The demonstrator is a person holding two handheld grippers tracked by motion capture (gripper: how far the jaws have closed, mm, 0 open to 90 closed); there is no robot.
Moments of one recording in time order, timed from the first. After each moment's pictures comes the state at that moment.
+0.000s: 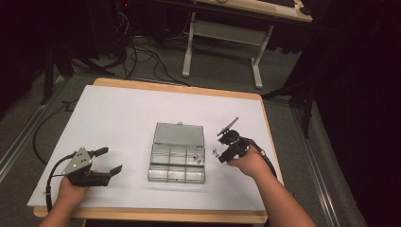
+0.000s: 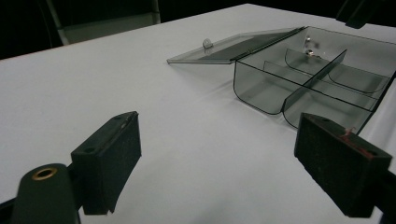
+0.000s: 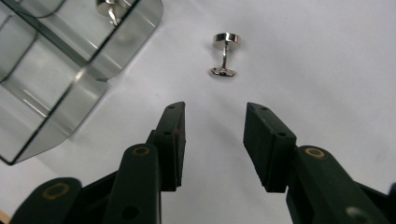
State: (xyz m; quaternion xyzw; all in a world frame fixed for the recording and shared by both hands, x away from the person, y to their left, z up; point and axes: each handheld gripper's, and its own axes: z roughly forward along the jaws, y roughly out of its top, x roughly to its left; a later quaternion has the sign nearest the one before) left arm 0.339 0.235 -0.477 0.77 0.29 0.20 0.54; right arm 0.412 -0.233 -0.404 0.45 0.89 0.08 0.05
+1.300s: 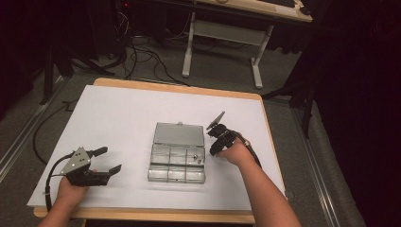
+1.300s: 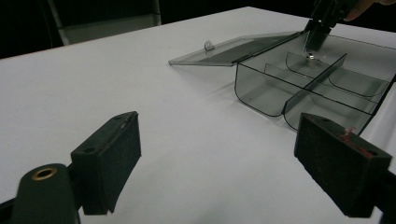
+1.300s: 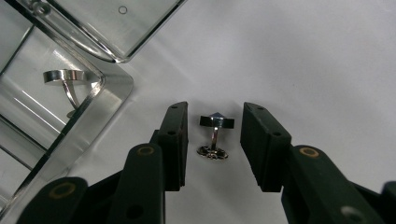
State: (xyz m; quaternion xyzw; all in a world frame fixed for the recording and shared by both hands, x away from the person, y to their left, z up) left arm 0.339 0.237 -0.477 0.76 0.29 0.19 0.54; right arm 0.460 -0.208 -0.436 0.45 0.89 0.06 0.04
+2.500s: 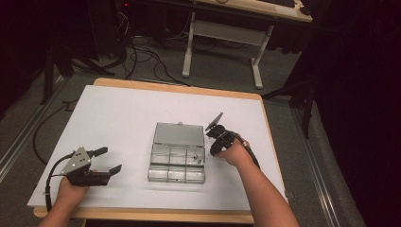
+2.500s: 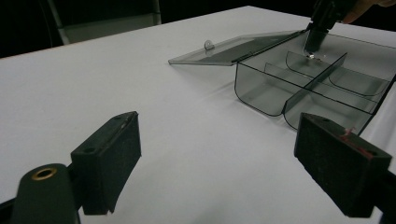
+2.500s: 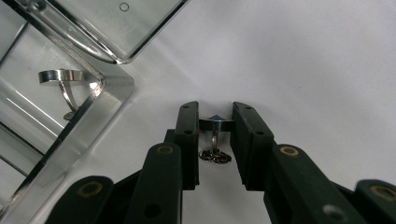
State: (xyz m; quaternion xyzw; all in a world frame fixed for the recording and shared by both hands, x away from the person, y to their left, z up) left arm 0.339 0.237 -0.477 0.76 0.30 0.19 0.54; right arm 0.460 -0.205 -0.439 0.44 0.89 0.05 0.04
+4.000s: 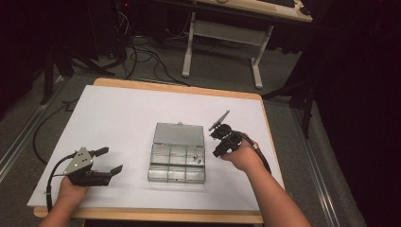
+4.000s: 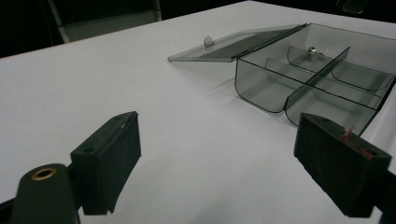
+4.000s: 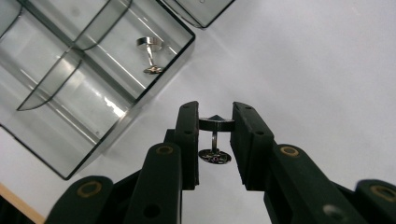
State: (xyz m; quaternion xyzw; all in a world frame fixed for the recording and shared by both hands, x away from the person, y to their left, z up) left arm 0.340 0.233 -0.477 0.77 0.29 0.20 0.53; right arm 0.418 -0.203 -0.381 0.43 0.90 0.07 0.05
